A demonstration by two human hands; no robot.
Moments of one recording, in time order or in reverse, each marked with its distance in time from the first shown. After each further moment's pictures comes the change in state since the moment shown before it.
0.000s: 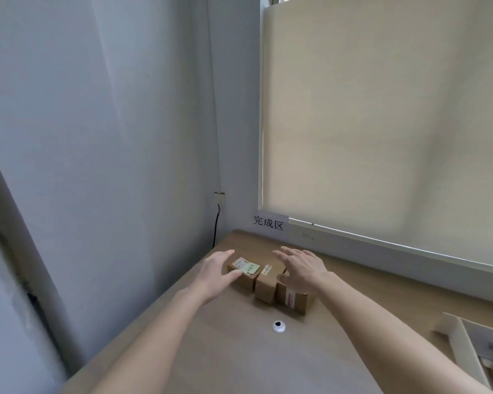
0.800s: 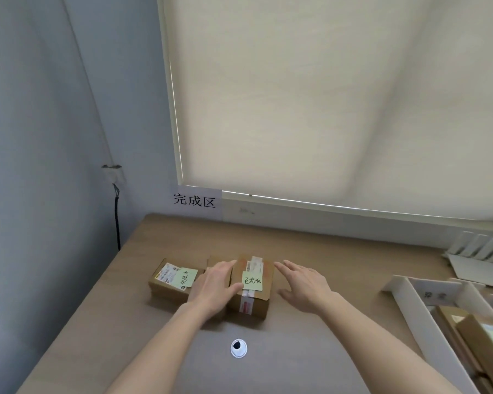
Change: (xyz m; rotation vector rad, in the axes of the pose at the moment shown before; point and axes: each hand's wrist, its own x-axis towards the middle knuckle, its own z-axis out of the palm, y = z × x) left_hand 0.299 -0.028 0.200 -0.002 -0.363 0.288; right_hand 0.168 0.140 0.129 0.107 -0.217 0.473
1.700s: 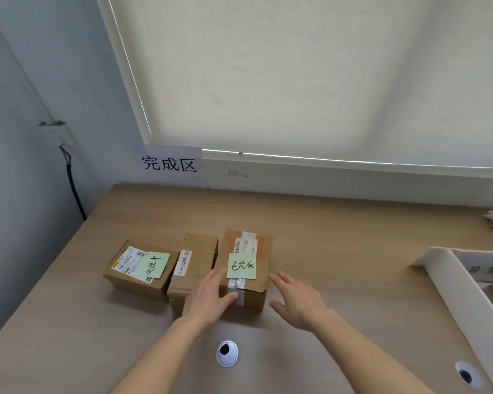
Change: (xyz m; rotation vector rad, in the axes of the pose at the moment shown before) left_hand 0.113 -0.059 0.180 -0.080 -0.140 -0.131; right_hand 0.124 0.068 0.177 0.156 -0.178 0.020
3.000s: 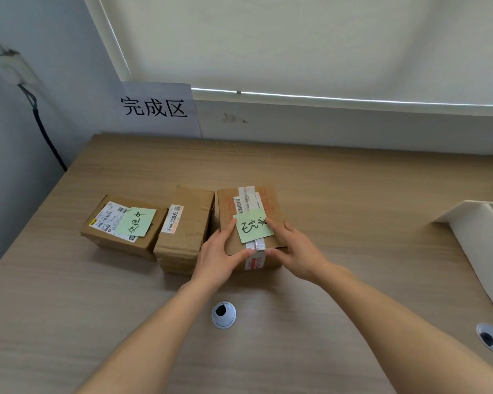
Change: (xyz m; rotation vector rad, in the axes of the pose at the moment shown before) left_hand 0.046 -0.021 0.074 -0.391 0.101 0.017; right_hand 0.064 0.038 0.049 0.408 0.137 -0.114
